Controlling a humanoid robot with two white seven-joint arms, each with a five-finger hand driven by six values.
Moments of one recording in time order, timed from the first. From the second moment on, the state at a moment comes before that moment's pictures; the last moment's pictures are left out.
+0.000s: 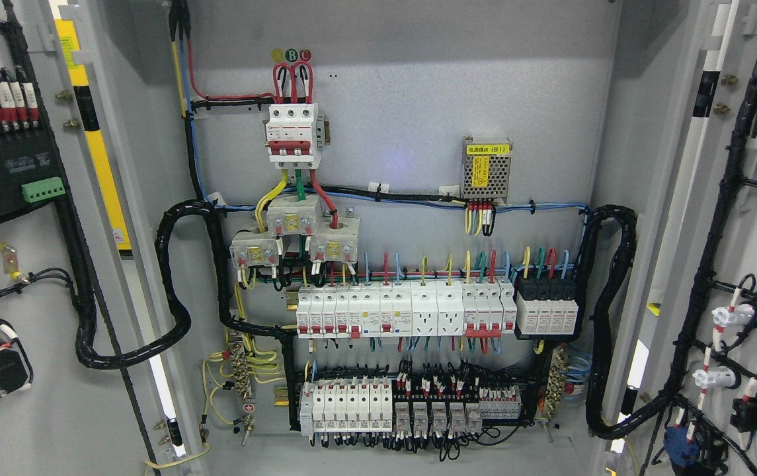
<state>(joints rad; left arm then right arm) 0.41 0.09 0.26 -0.98 0.42 -0.56 -0.66 0.47 -0.20 0.19 -1.17 -0.30 -0.62 0.22</state>
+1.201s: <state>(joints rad) 0.16 0.02 0.04 -0.12 0.24 -0.24 -0.28 0.23 -0.06 0.24 -0.33 -0.18 -0.13 0.04</state>
